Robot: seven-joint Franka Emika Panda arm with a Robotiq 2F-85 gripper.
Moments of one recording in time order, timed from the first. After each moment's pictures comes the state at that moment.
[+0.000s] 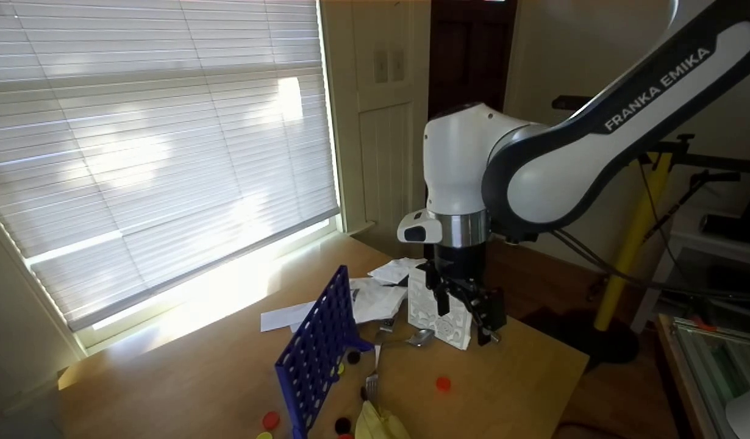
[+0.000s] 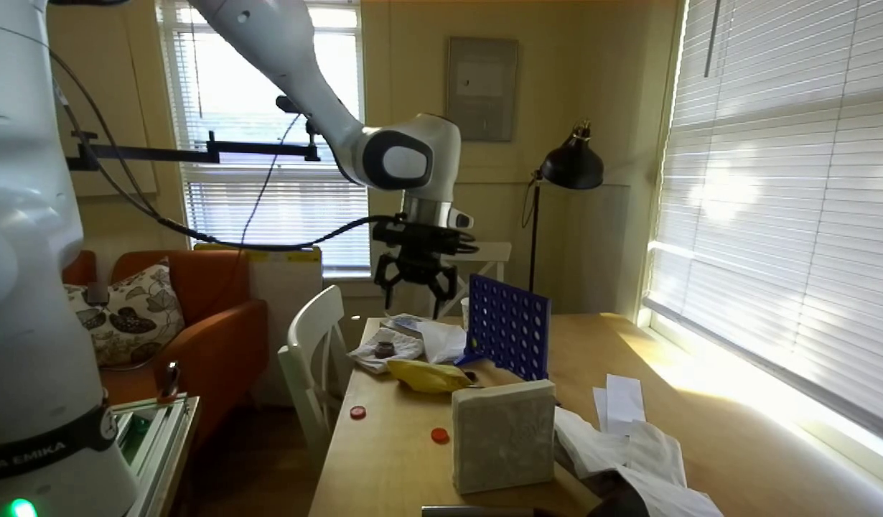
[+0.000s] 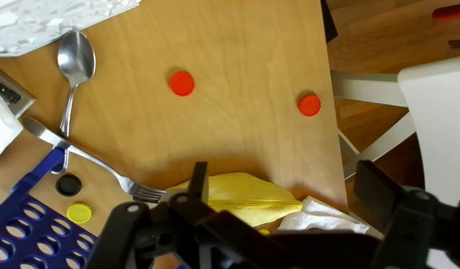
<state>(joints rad) 0.15 0.08 0.05 -2.27 0.08 2.25 -0.84</state>
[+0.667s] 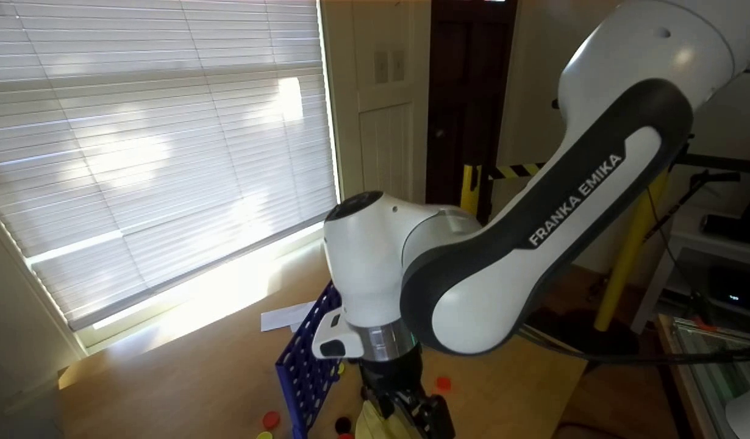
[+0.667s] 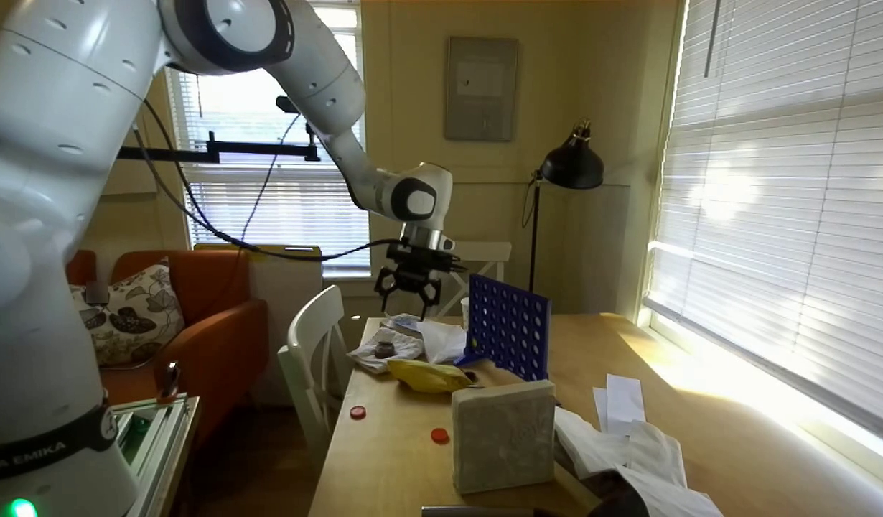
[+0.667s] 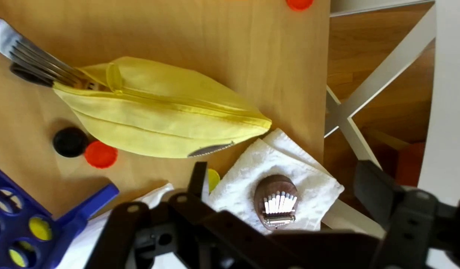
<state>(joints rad) 0.21 0.48 0.24 -1.90 0.02 2.19 -0.74</state>
